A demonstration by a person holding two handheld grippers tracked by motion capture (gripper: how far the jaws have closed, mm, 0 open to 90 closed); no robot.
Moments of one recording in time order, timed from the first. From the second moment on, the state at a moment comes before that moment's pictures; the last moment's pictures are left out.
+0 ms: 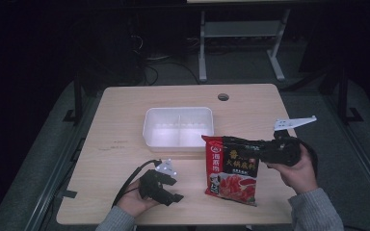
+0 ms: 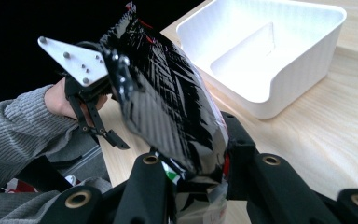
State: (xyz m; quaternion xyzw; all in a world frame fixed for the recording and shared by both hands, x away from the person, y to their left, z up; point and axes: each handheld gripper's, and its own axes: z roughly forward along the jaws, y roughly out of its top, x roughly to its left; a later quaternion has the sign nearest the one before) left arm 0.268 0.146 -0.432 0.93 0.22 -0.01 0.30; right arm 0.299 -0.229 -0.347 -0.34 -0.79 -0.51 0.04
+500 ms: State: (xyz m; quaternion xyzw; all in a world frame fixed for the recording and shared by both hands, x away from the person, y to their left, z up) left arm 0.256 0.183 -0.439 0.93 0.24 0.01 0.29; right arm 0.311 -0.207 -0.330 -0.33 -0.79 -0.52 0.04
